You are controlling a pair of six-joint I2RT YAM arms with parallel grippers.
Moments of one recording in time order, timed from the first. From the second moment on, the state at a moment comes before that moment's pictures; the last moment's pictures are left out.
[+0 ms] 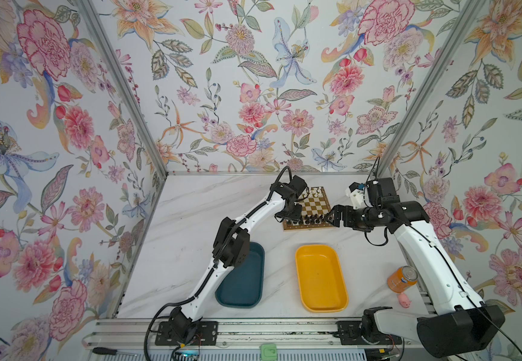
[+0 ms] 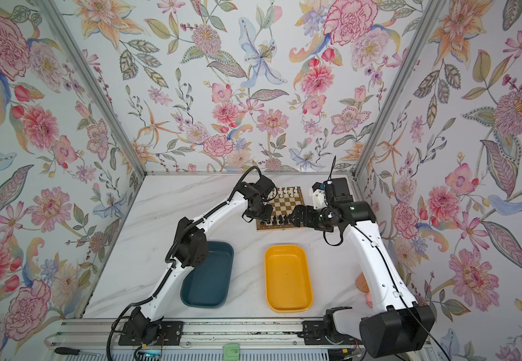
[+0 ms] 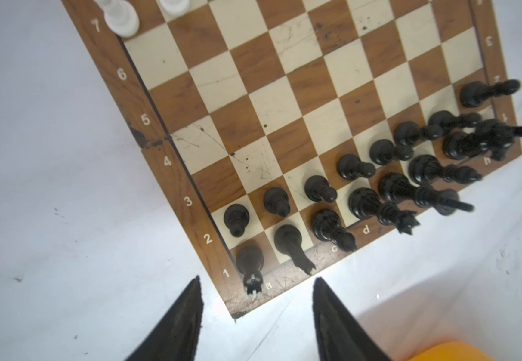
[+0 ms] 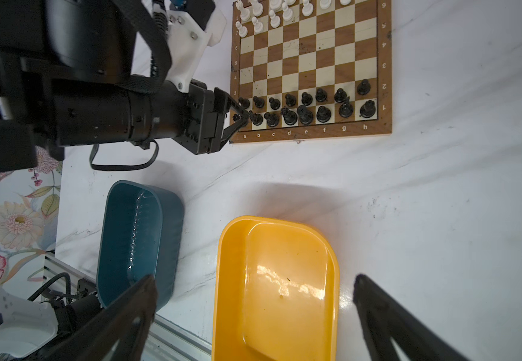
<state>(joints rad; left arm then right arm) -0.73 2.52 2.47 -1.12 0.00 -0.37 0.17 1.27 1.33 -1.06 -0.35 0.25</state>
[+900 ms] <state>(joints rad) -0.32 0.96 0.55 0.16 -0.50 -0.08 0.01 0.83 0.72 -0.47 0.08 0.14</state>
